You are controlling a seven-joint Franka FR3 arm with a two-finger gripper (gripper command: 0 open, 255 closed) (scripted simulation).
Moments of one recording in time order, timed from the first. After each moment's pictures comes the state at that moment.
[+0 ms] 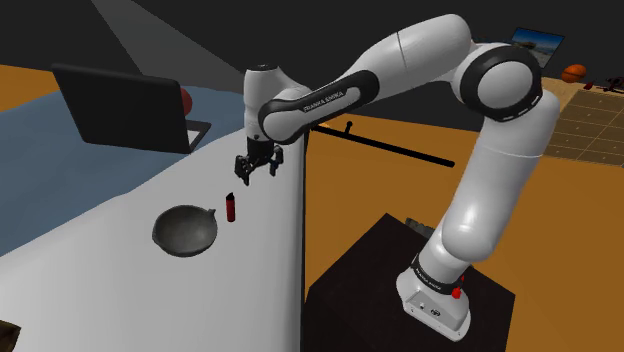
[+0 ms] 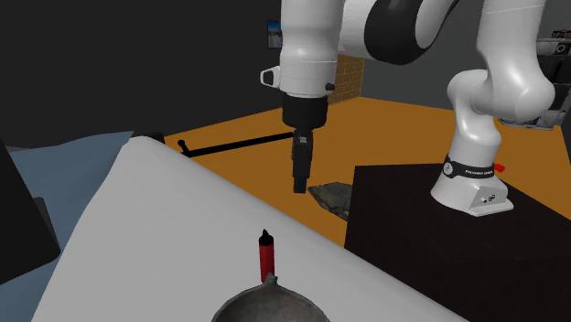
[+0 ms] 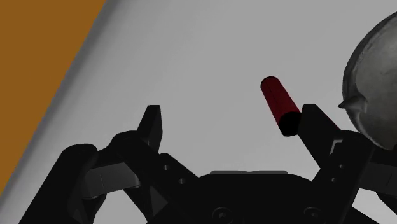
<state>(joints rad) 0.07 0.15 0.34 -2.03 -0.12 2.19 0.61</state>
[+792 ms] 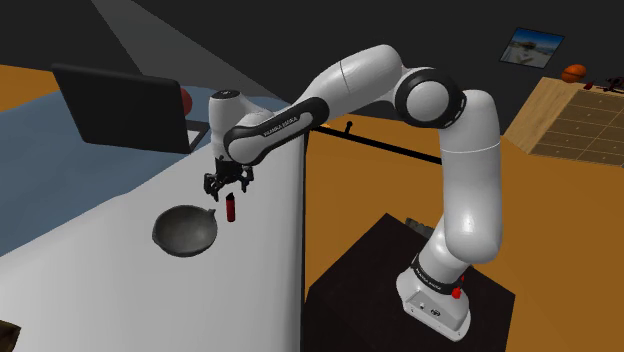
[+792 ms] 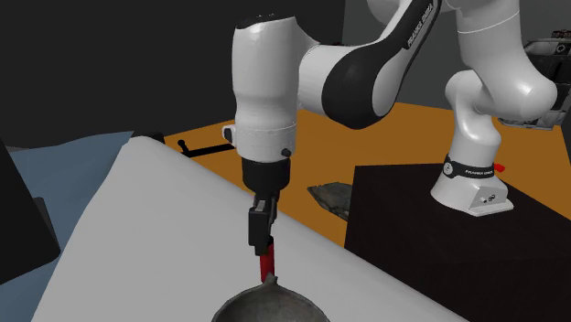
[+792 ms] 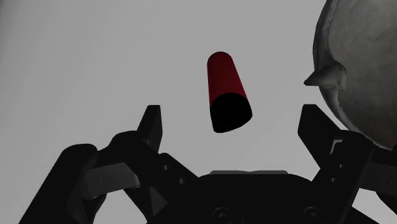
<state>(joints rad) 0.17 0.51 0.32 -1.74 -0.22 2.23 0.75</state>
